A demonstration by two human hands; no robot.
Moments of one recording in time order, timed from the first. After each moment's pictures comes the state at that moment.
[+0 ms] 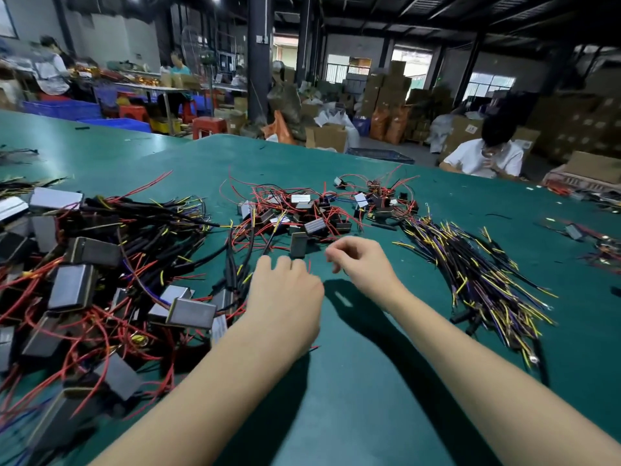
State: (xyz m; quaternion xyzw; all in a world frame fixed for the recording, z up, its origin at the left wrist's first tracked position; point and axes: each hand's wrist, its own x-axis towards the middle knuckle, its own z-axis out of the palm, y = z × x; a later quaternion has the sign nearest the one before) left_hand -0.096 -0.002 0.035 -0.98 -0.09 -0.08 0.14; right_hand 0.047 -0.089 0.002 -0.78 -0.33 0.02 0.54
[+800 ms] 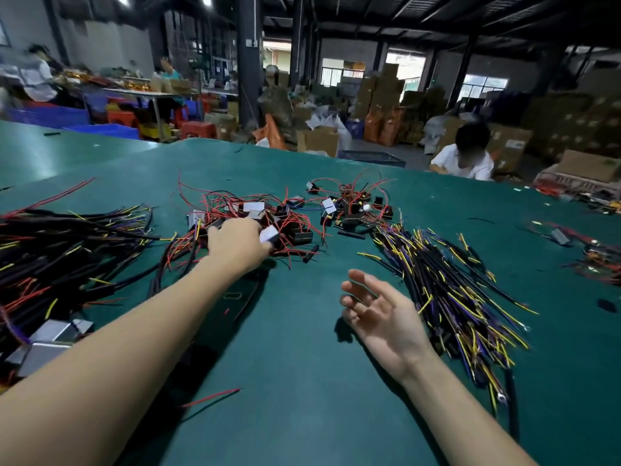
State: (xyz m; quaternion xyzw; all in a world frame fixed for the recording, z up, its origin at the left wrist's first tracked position) left_hand 0.062 0.051 0.021 -0.95 -0.24 -0.16 -0.10; right_hand 0.064 -0.179 -0.016 -0.45 -0.07 0.27 0.85
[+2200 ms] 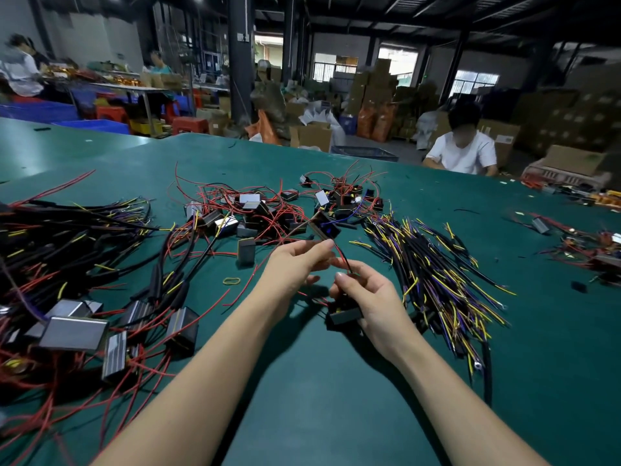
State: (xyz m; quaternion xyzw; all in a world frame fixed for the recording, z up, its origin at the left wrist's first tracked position) left_hand 0.021 -0.049 0.008 -0.65 -0.11 -0.12 -0.74; right_hand 0.054 -0.184 -0.025 -0.62 -0.23 0.13 0.74
